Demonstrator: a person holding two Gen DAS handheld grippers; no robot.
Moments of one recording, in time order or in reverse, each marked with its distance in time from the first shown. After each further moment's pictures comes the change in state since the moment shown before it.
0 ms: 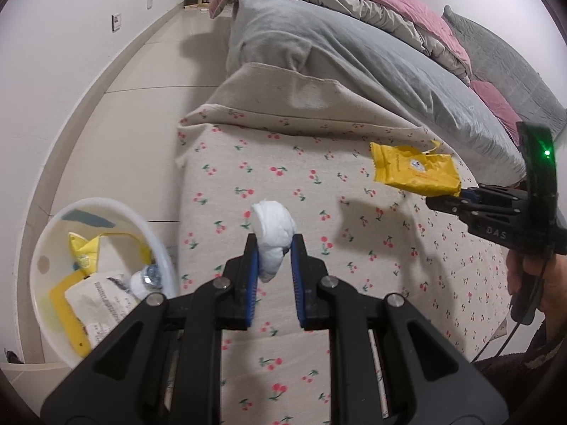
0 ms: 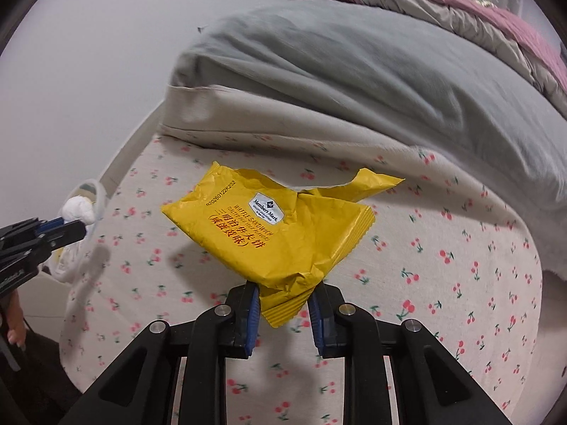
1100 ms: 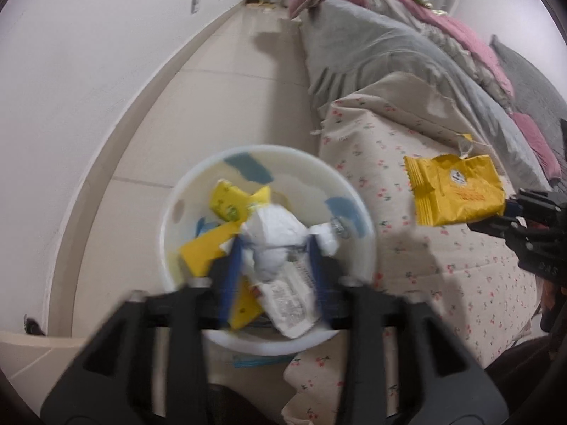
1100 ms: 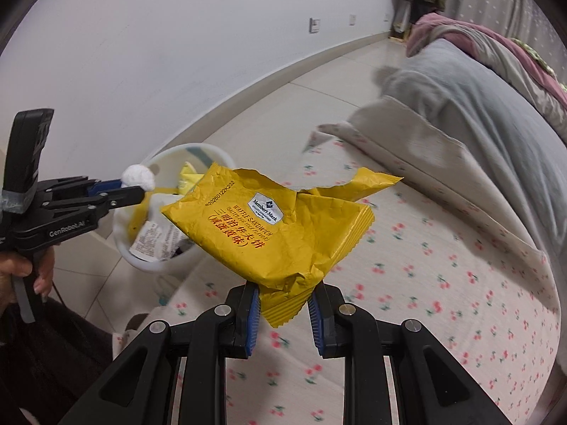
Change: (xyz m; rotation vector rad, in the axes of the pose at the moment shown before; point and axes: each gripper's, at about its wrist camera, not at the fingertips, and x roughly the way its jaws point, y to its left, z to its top) left arm -0.043 0.147 -0.054 -0.150 -0.023 0.136; right arm 0.028 0.200 0.001 -0.302 0.004 0.114
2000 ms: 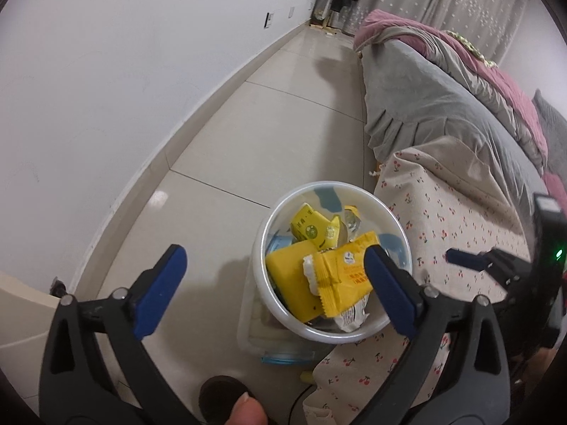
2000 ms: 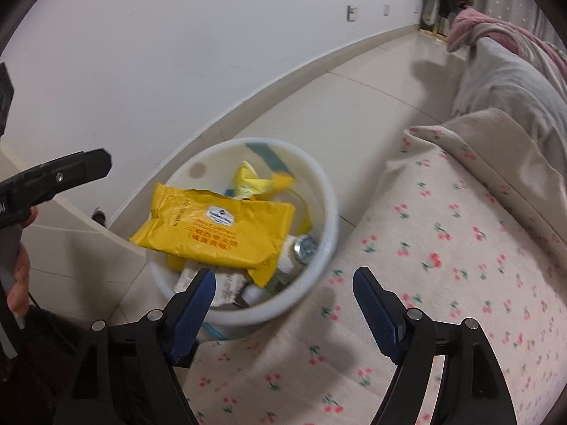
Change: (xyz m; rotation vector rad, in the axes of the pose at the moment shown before) left arm -0.054 0.049 0.001 -0.172 -0.087 0.133; right arm 0.062 0.067 0.027 -0.010 0.035 0.084
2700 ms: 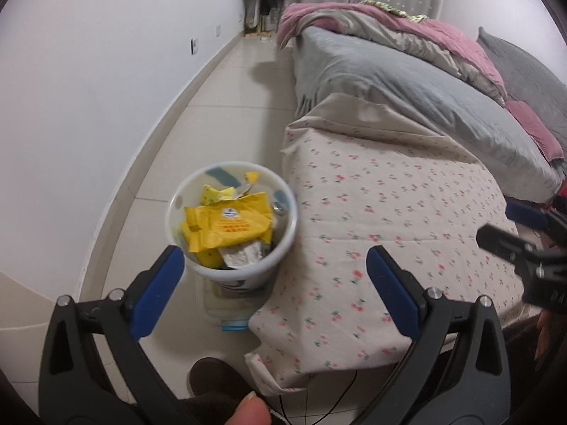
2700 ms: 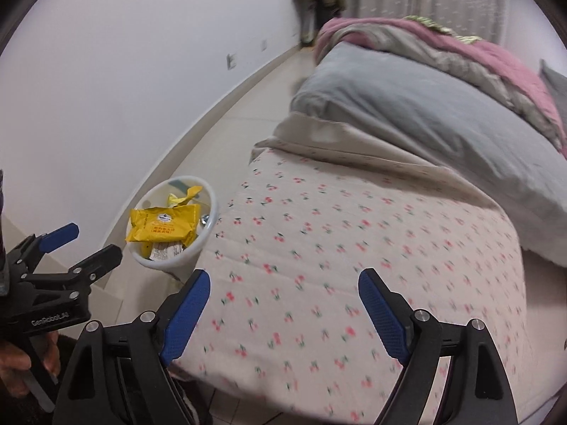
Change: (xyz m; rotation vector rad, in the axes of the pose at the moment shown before) left arm -0.080 -0.121 -0.063 0.259 -0.058 -0.066; right arm -0.181 -0.024 -0.111 0.339 -0.190 -0.281
